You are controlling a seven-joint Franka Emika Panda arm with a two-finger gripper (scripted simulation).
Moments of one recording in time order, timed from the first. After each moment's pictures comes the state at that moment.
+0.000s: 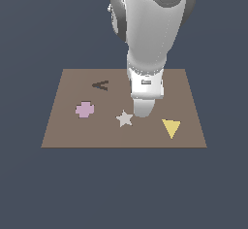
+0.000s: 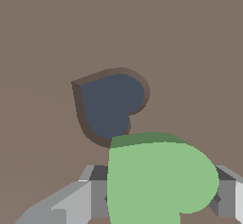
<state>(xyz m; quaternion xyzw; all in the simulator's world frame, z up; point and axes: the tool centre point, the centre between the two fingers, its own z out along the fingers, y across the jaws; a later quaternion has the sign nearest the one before) -0.021 0.051 0.040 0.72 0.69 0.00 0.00</state>
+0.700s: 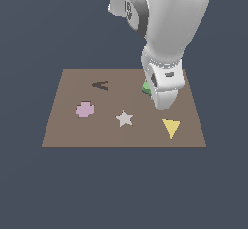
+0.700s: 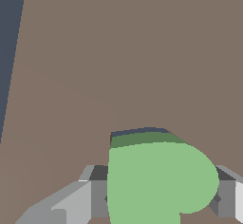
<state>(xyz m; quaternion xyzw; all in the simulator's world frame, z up) -0.043 0.094 0.039 0.65 0.76 0.00 0.00</state>
